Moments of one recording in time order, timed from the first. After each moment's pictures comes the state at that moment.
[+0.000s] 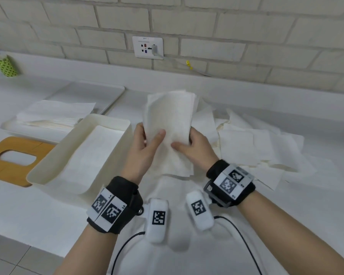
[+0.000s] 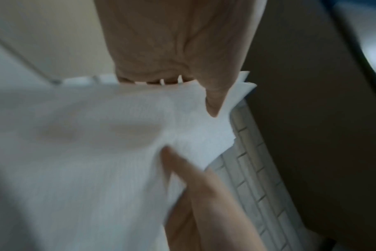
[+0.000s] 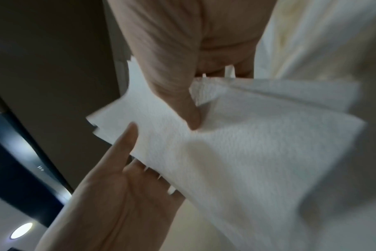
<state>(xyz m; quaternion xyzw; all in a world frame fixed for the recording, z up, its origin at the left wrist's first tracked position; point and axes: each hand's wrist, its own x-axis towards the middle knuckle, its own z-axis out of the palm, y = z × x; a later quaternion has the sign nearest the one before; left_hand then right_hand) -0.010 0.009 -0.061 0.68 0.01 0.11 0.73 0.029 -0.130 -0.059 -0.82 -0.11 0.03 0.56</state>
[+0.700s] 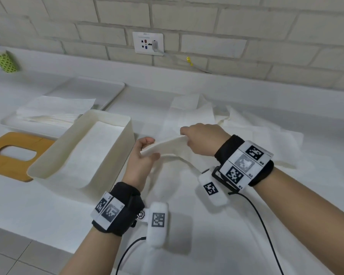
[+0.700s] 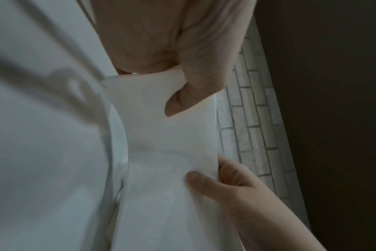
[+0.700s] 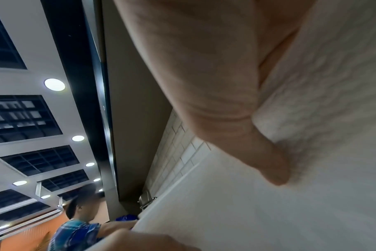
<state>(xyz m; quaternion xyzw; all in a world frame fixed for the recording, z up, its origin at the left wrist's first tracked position) -0.013 0.014 -0.100 0.65 0.12 0.06 0.75 0.043 -0.142 -0.024 -0.96 -0.28 0.07 -0.04</state>
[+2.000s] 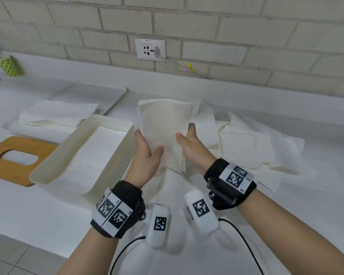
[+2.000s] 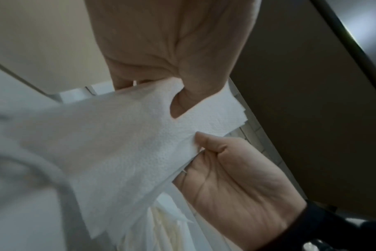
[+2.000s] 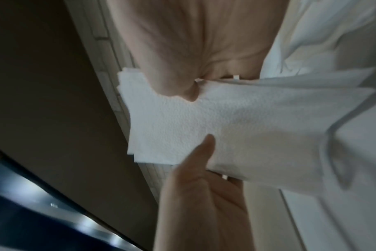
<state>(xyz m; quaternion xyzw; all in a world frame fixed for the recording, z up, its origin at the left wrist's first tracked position) -0.012 0.012 -0.072 0.75 -0.02 0.11 0.65 0.023 -0.116 -0.045 -0.78 -0.09 0.12 0.61</state>
